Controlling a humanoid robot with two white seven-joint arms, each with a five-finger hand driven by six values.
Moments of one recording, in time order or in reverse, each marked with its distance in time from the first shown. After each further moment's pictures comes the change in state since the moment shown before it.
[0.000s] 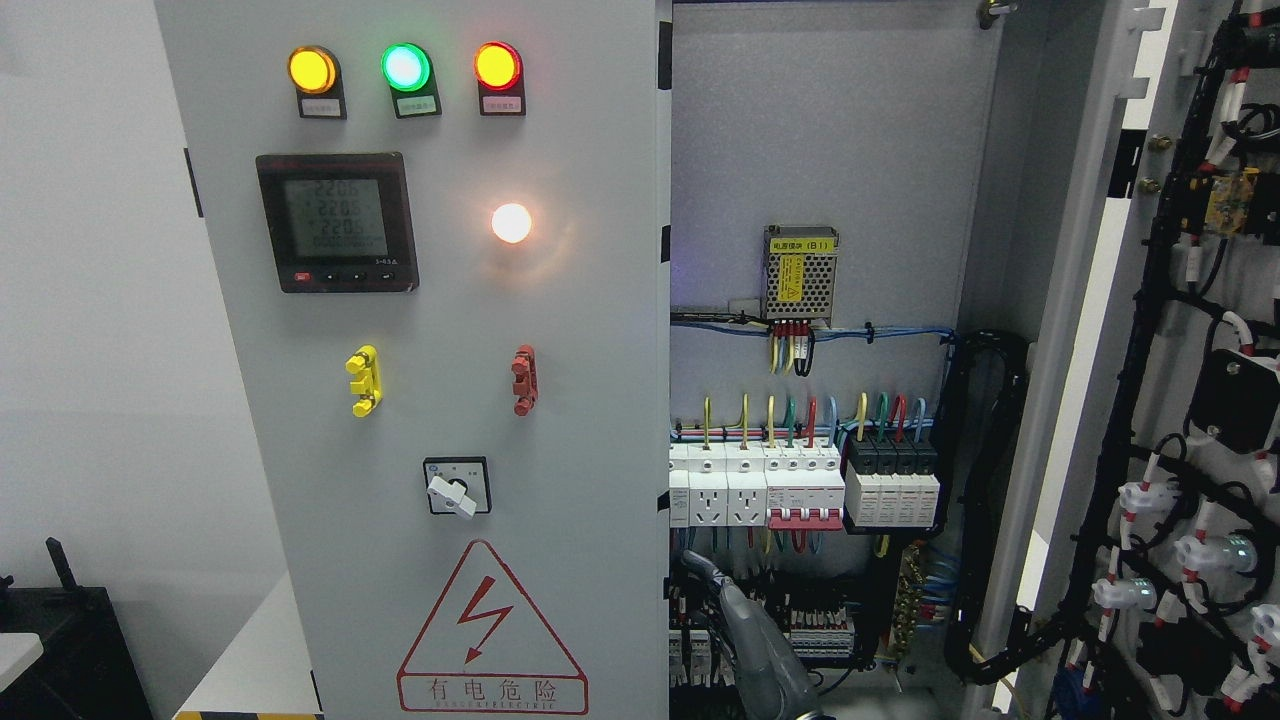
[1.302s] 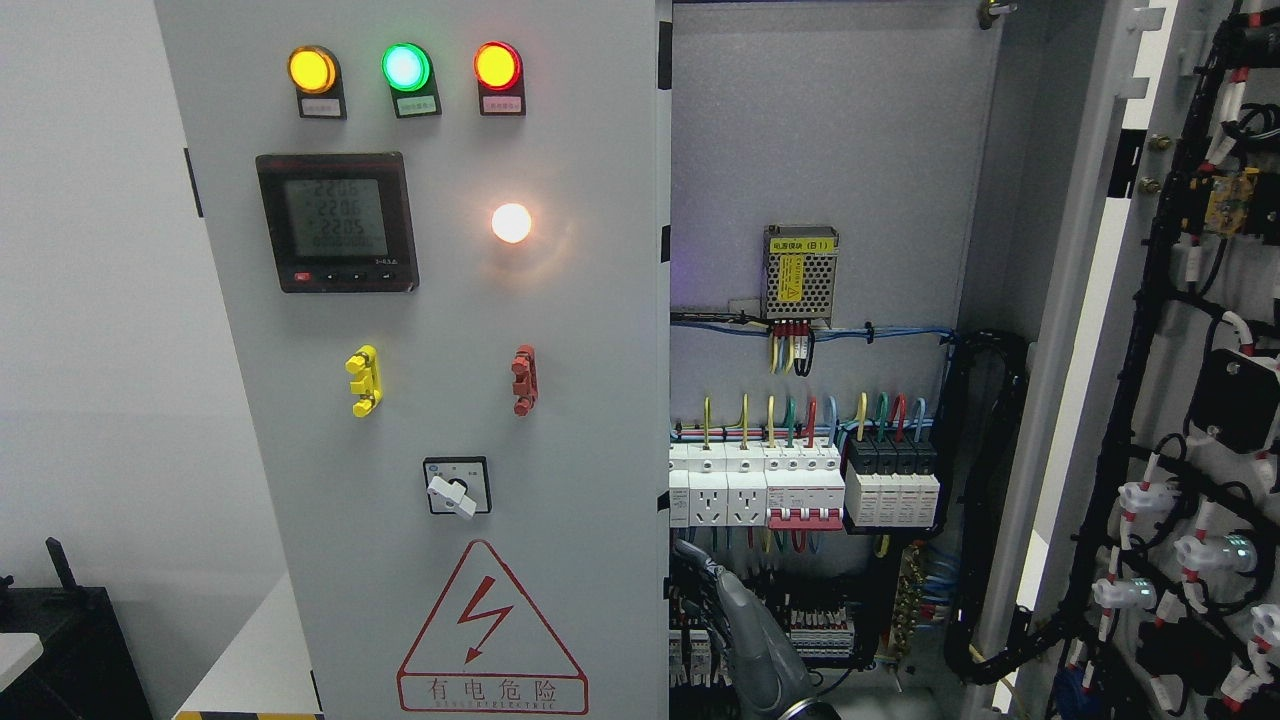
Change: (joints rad) left arm 0.000 0.000 0.000 0.000 0.000 0.000 0.000; right arm -0.025 -0.003 0.006 0.008 -0.041 0.003 0.020
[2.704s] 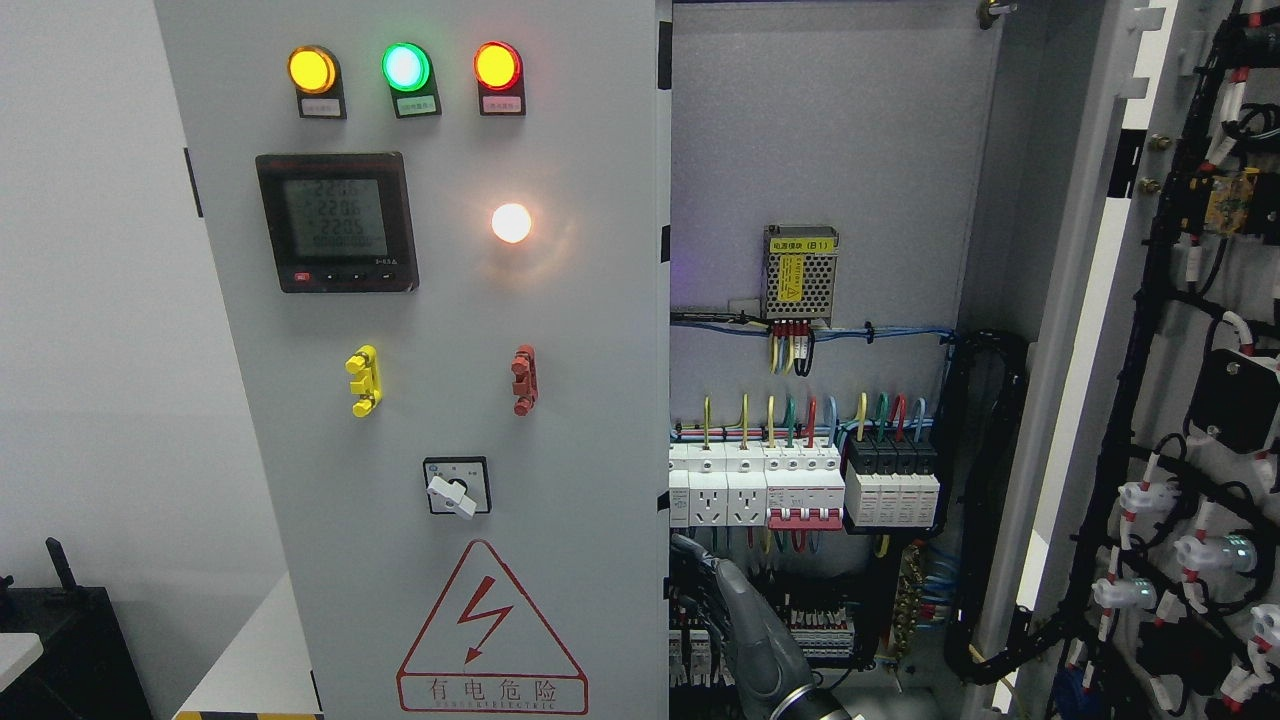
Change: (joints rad) left arm 0.000 0.000 0.000 0.000 -0.001 0.000 0.000; right arm -0.035 -0.007 0.001 0.027 -0.038 0.027 0.043
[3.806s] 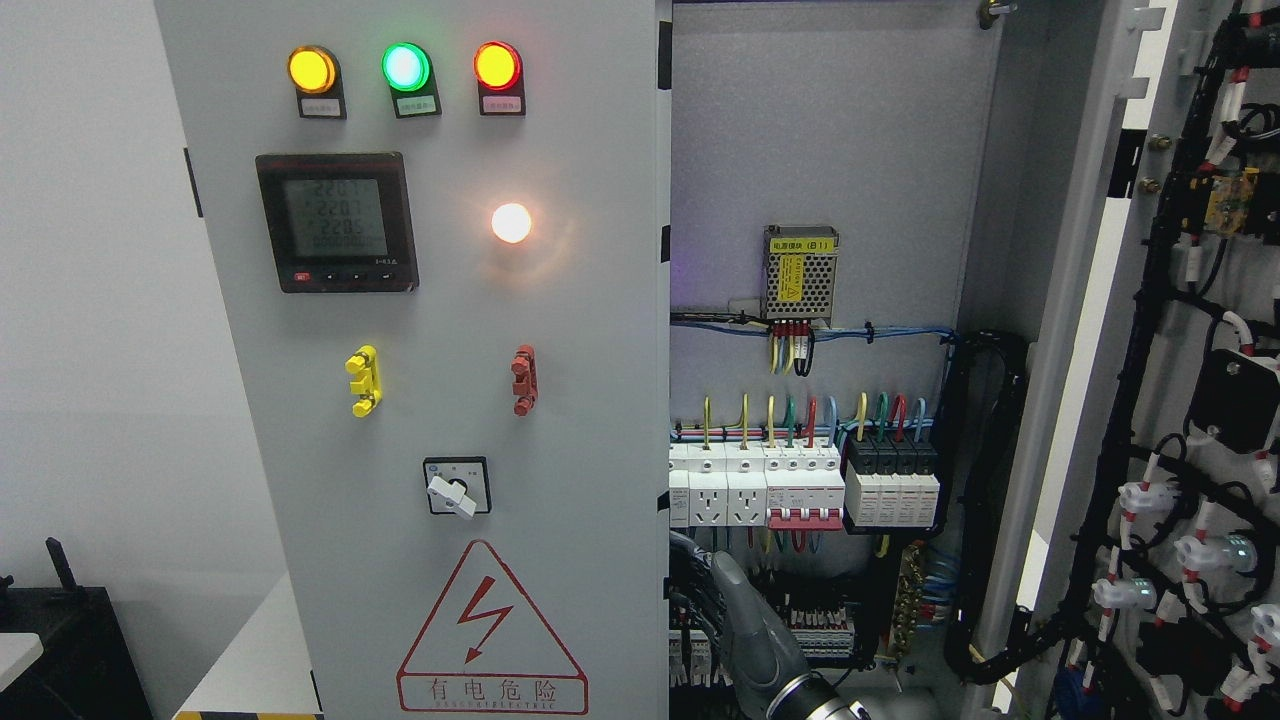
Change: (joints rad) left arm 0.000 0.000 0.000 0.000 0.000 0.000 0.000; right arm -0.023 -0.004 -0.001 0.011 -0.034 0.026 0.049
